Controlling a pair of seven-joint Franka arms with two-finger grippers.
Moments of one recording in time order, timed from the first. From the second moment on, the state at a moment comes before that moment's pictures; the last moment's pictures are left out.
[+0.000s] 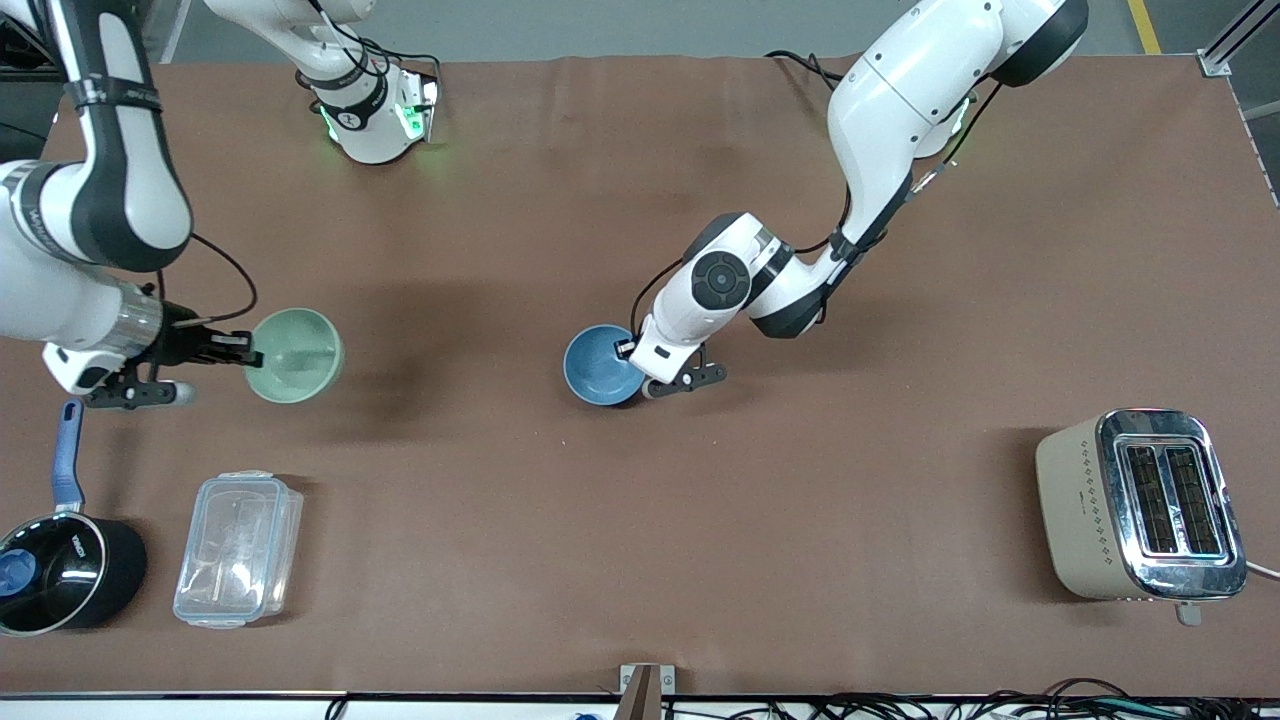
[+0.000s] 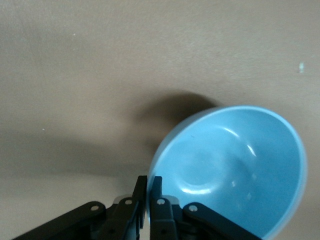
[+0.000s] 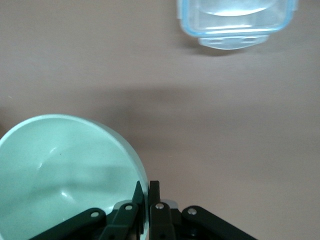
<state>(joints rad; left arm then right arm) -0.42 0.78 -0.42 -1.65 0.00 2.49 -1.01 -0.02 0.16 -0.03 -1.95 0.19 1.99 -0.11</state>
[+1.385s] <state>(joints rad) 0.06 0.35 -0.39 -1.35 0.20 1.78 -0.59 0.16 0.48 0.49 -1.91 -0.15 2.41 0.99</state>
